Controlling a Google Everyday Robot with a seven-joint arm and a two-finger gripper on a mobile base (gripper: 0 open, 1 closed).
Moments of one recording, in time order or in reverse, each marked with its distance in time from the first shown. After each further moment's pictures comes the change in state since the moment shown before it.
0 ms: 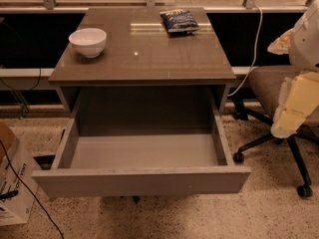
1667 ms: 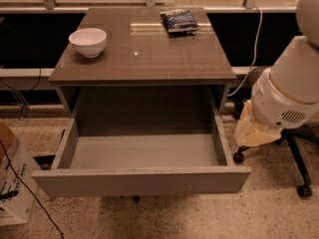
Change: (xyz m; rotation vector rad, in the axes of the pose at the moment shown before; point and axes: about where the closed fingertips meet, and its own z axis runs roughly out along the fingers) arm -0.006 0.063 0.087 -0.191 0.000 -0.136
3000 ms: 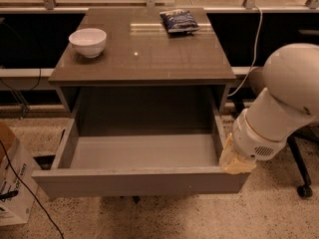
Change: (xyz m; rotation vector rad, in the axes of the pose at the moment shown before) arm 0.003 0.016 0.091 -0.079 -0.045 0.029
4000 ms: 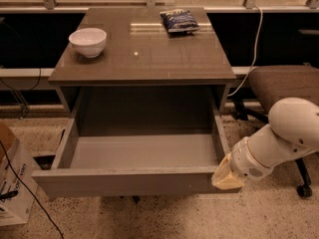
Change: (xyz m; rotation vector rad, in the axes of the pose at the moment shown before) arm 0.033 -0.018 0.103 -0.045 -0.224 0.133
